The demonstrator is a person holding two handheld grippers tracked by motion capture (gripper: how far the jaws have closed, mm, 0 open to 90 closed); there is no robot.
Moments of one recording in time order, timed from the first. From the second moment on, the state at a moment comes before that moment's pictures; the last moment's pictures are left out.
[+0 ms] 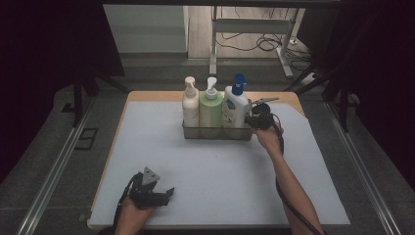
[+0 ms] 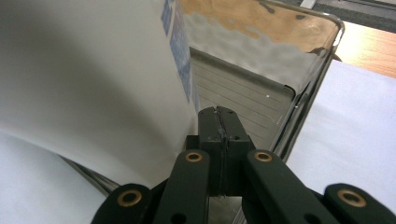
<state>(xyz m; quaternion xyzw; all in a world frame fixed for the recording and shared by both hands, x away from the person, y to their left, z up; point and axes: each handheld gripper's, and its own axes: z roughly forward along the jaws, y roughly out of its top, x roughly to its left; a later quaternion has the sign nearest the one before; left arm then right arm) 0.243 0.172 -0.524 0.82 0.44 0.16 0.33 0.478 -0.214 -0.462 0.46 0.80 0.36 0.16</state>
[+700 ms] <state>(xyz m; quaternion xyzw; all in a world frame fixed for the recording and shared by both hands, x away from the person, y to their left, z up) 0.243 0.171 -0.524 0.82 0.44 0.16 0.33 0.472 -0.202 -0.463 0.44 0.81 0.36 0.15</state>
